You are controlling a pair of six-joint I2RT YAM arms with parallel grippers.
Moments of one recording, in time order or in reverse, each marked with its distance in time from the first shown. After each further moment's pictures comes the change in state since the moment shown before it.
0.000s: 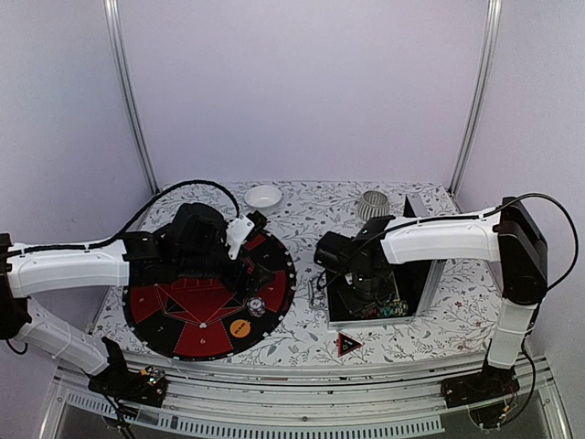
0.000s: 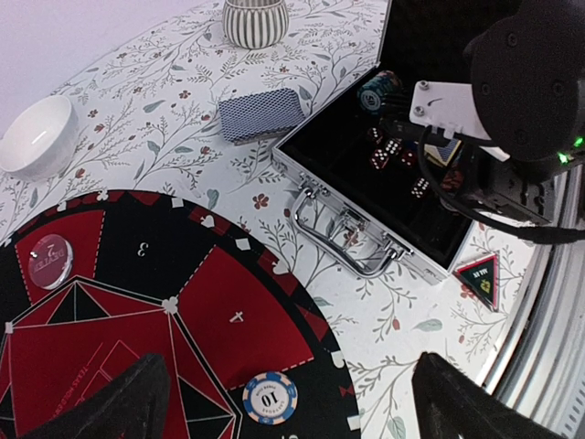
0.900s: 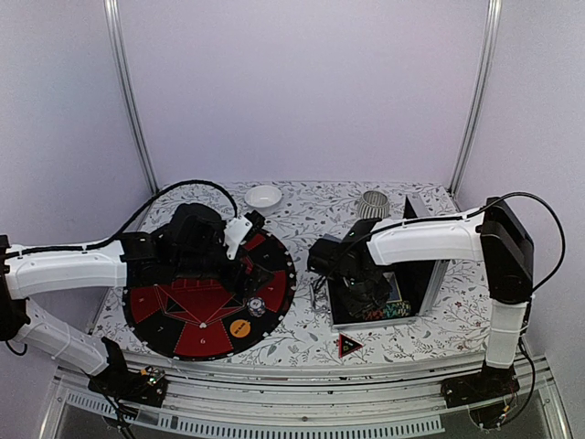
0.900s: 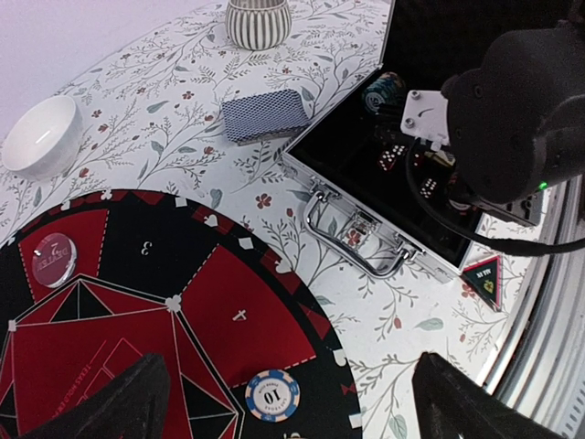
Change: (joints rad) left arm 0.000 -0.017 -0.010 -0.003 -0.006 0.000; right arm 0.015 0.084 0.068 -0.105 0.108 0.015
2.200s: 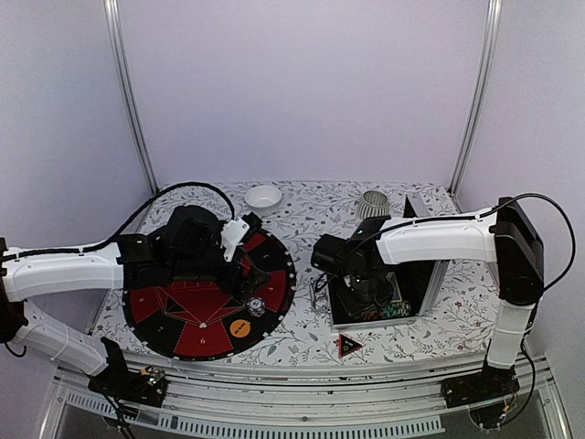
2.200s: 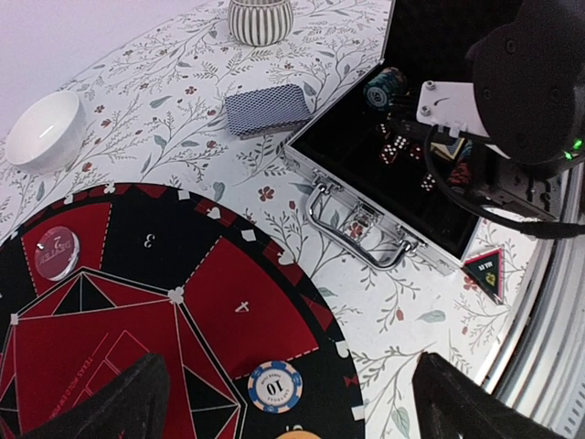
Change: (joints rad) left arm 0.000 -0.025 -0.019 -0.009 -0.005 0.002; right arm 0.004 -0.062 -0.034 0.040 -0.106 0.014
